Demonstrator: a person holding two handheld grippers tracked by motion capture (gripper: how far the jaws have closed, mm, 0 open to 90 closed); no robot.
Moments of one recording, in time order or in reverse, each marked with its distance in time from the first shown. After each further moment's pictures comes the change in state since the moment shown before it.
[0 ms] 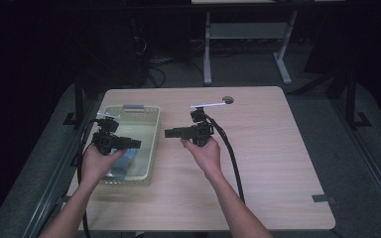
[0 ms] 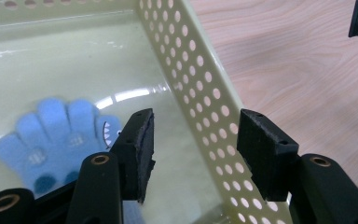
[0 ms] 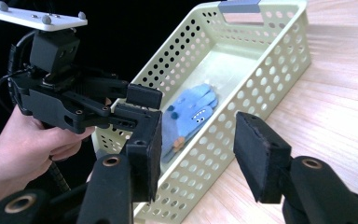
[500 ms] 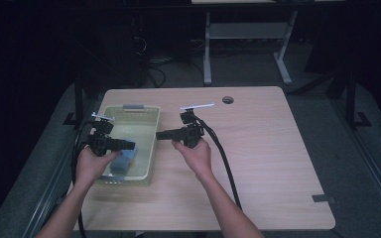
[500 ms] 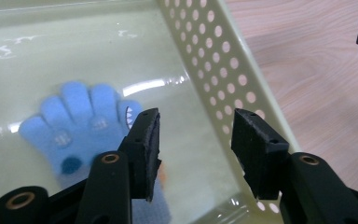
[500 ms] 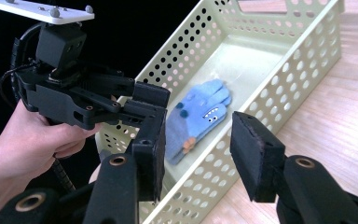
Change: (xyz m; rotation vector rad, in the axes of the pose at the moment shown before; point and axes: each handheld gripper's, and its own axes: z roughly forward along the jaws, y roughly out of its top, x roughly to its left) left arm 0.016 -0.007 -0.004 0.019 0.018 -0.019; right arm 0.011 0.000 0.025 0.031 0.012 -0.002
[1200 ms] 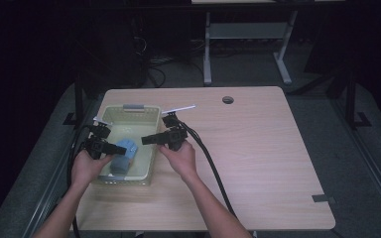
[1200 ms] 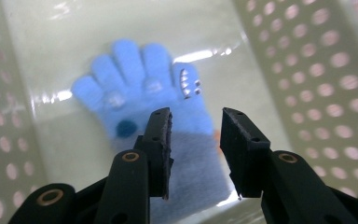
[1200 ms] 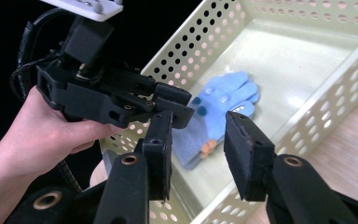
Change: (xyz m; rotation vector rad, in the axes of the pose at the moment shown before) left arm 0.022 -0.011 0.007 0.091 0.109 -0.003; right arm 0.020 0.000 0.041 0.062 0.016 -0.022
